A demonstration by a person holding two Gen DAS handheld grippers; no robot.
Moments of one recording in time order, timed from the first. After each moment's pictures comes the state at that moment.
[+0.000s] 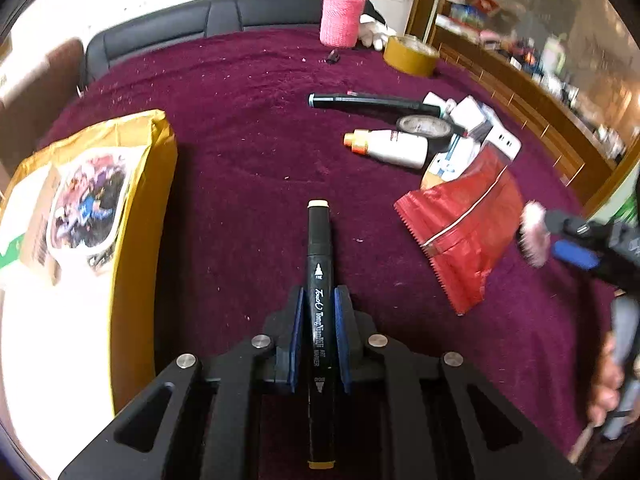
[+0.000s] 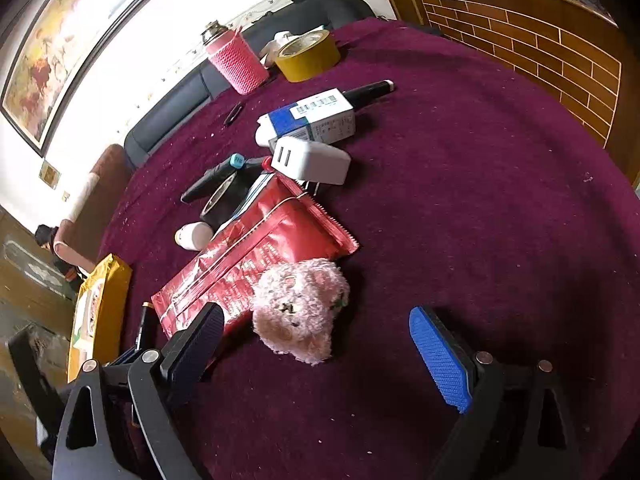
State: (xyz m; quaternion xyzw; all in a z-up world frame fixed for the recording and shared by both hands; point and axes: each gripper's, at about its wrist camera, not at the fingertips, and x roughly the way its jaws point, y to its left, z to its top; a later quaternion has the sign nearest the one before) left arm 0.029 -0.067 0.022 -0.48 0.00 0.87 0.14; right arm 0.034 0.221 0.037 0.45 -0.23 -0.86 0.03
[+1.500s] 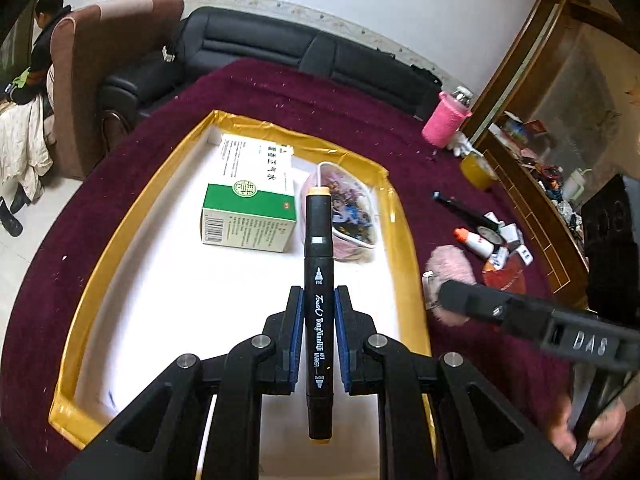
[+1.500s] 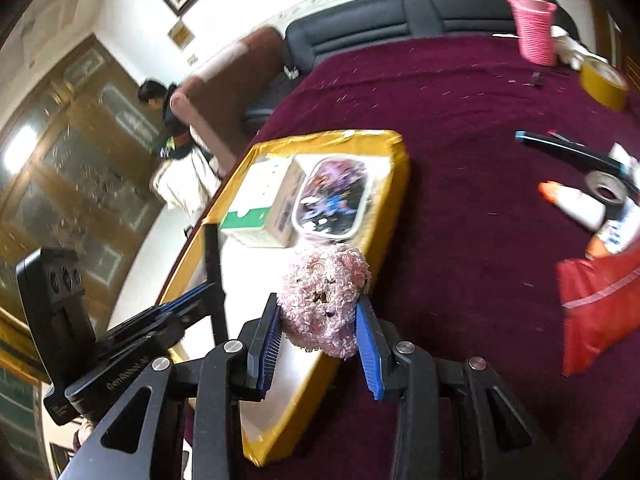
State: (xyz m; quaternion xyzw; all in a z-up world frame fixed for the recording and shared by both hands) left arm 0.077 -0.264 0.065 -0.41 -0.17 0.89 0.07; right arm 0.037 -0.074 0.089 0.49 -0.08 -0.81 0.30
